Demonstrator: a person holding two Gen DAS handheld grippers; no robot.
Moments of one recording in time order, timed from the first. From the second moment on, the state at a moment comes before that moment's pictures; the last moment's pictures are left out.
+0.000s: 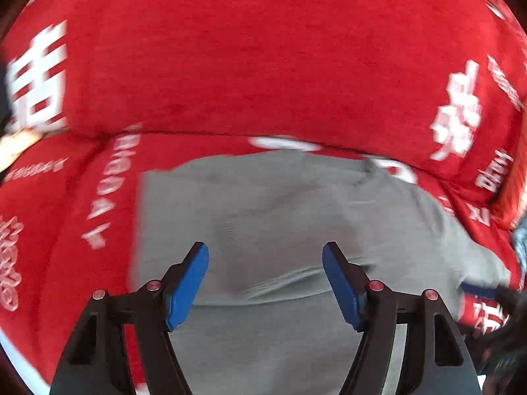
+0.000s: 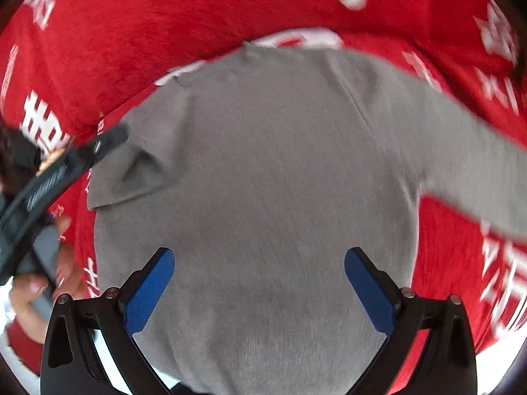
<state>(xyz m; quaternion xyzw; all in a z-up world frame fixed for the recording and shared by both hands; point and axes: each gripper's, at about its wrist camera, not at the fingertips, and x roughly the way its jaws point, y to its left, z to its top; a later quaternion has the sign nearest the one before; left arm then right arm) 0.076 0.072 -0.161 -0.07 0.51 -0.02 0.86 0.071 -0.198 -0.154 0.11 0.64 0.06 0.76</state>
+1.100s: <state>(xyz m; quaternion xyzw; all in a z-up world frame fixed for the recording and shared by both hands) 0.119 0.173 -0.228 -0.11 0.59 0.06 0.80 0.136 -0.286 -0.244 0.47 0.55 -0.01 0.69</state>
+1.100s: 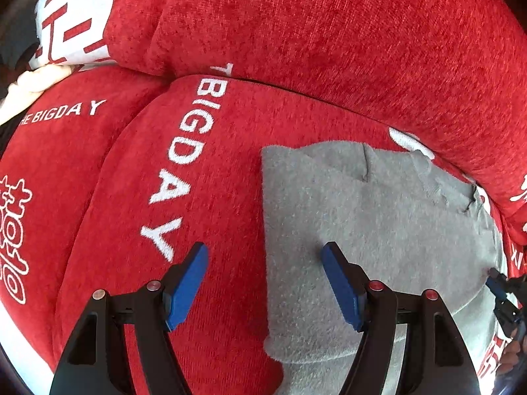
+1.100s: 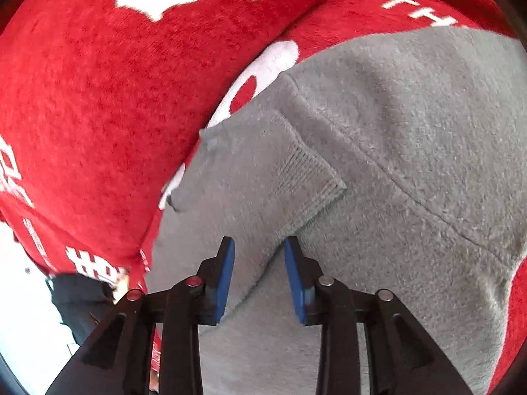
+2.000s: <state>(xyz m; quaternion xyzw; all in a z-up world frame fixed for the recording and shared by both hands) 0.079 0.235 -0.206 -0.12 0.59 0.12 0.79 0.119 -0.235 -0.220 0.47 0.57 0.07 0.67</state>
